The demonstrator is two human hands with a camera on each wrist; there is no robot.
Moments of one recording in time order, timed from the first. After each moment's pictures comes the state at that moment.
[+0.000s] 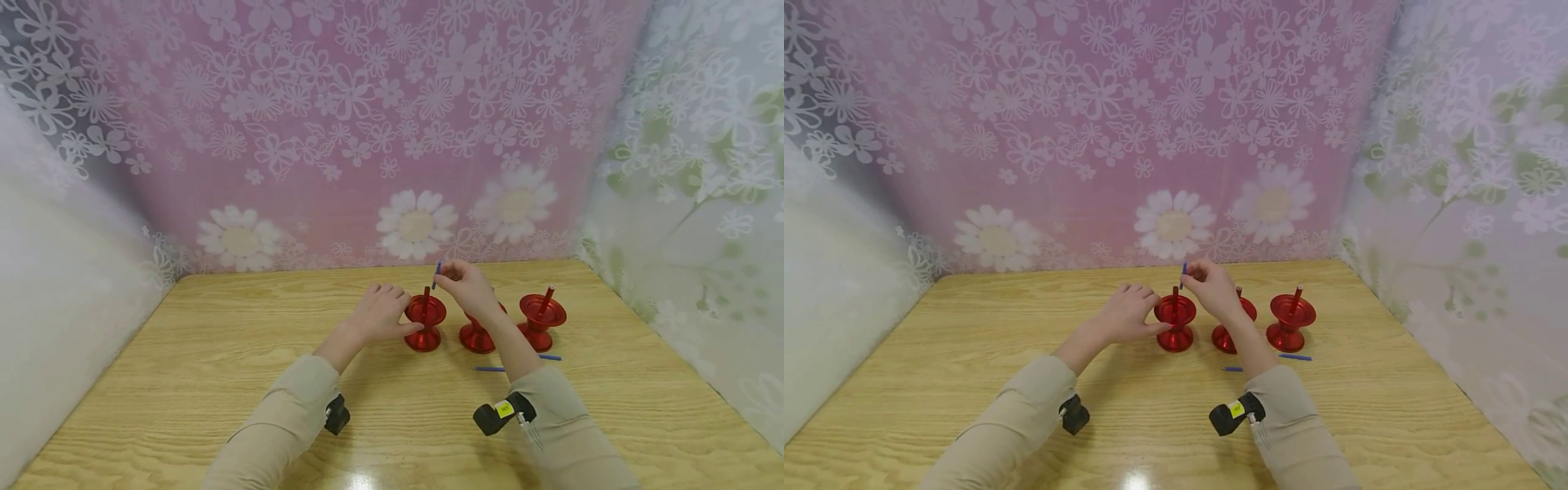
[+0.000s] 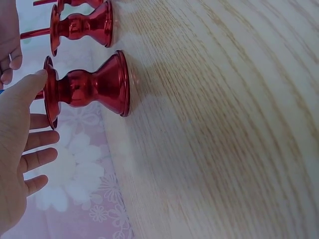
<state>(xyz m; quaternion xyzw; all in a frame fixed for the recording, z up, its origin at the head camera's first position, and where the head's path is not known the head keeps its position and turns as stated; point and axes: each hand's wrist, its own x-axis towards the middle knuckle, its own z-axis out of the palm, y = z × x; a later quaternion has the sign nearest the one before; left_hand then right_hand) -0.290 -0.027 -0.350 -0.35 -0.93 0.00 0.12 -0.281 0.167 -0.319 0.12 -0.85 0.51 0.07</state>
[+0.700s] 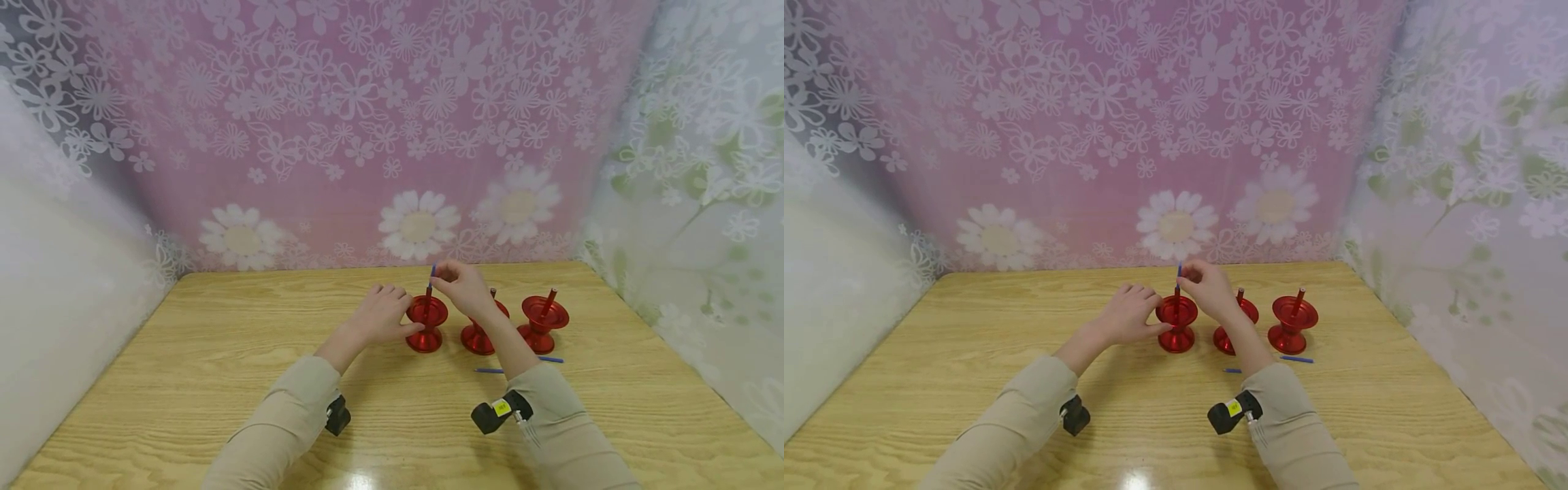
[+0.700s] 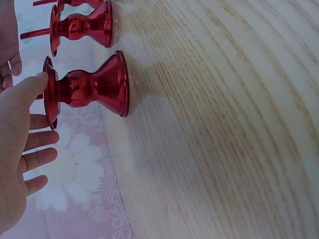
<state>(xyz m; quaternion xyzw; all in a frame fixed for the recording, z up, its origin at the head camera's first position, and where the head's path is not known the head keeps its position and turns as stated) -0.291 -0.028 -0.354 -0.35 -0.93 0.01 0.13 -0.285 0.160 -0.318 0.15 -0.87 0.46 0.10</state>
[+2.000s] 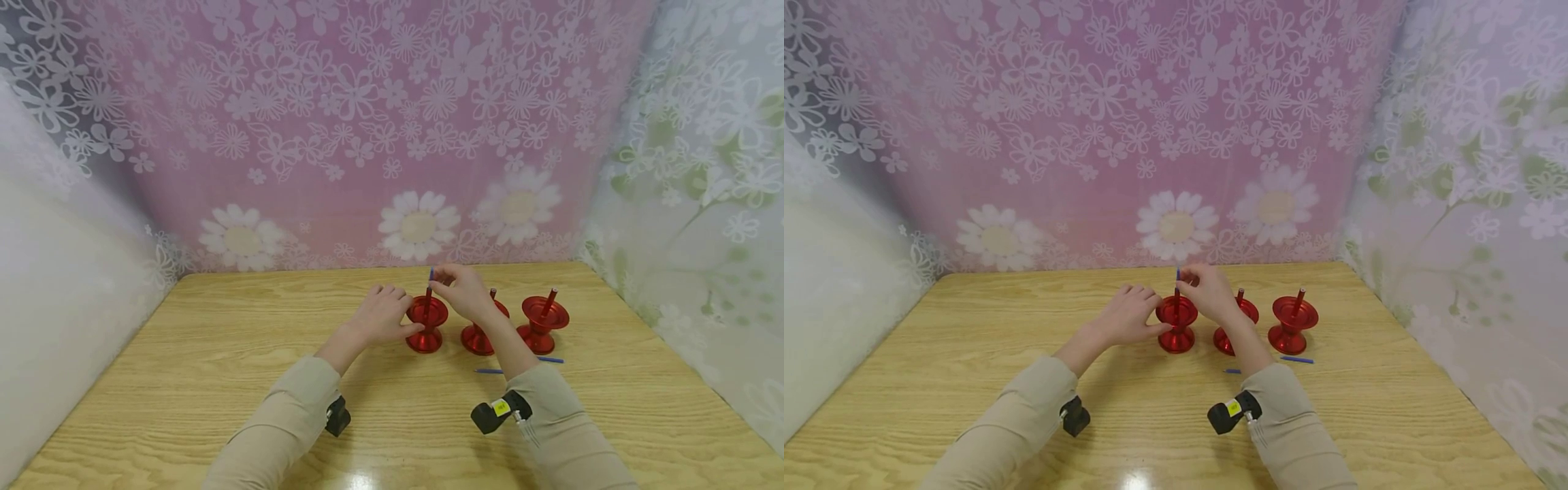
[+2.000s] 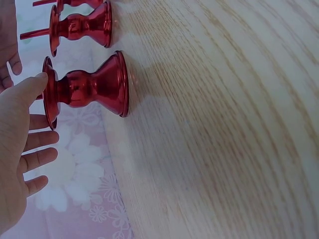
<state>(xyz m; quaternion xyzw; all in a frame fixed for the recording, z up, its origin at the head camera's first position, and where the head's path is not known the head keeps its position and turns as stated) -0.291 -0.027 -0.353 -0.35 -0.93 0.00 0.13 -0.287 0.160 -0.321 0.20 -0.89 0.38 0.13</state>
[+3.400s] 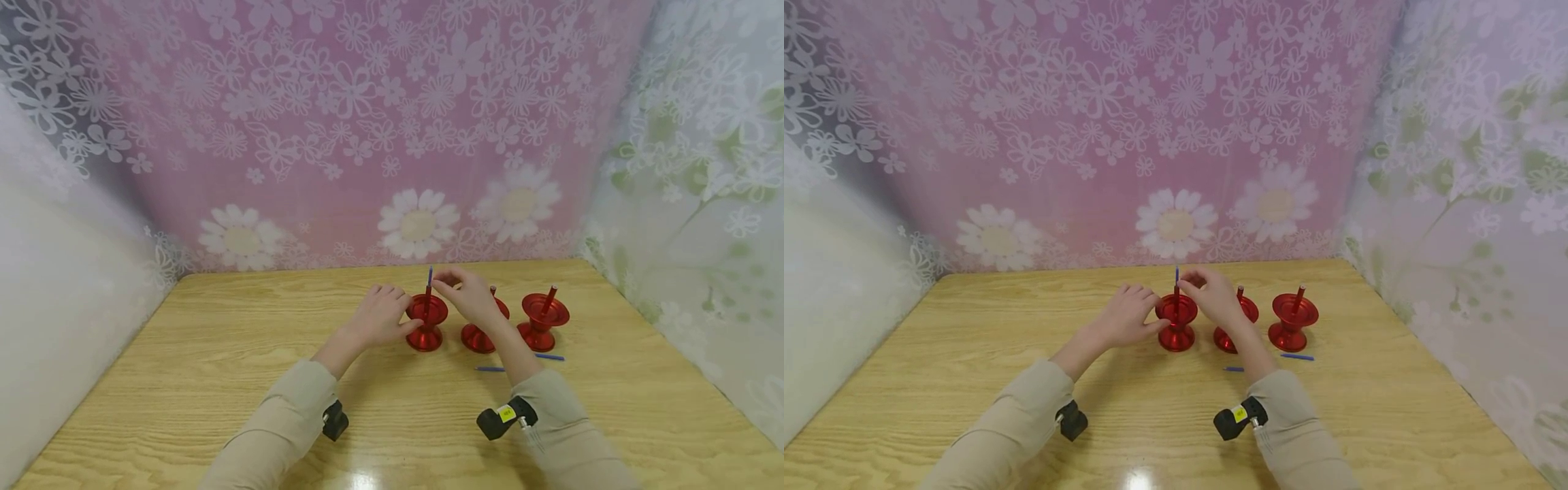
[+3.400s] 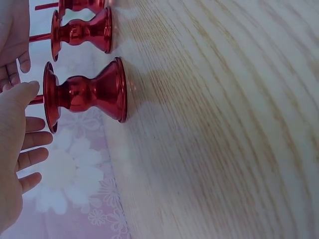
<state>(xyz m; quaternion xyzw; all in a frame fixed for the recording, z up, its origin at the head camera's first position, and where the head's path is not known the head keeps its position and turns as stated) -0.287 -0.029 -0.355 -0.36 -0.92 -0.02 0.17 -0.284 0.169 -0.334 0.18 -0.88 0.43 0.13</state>
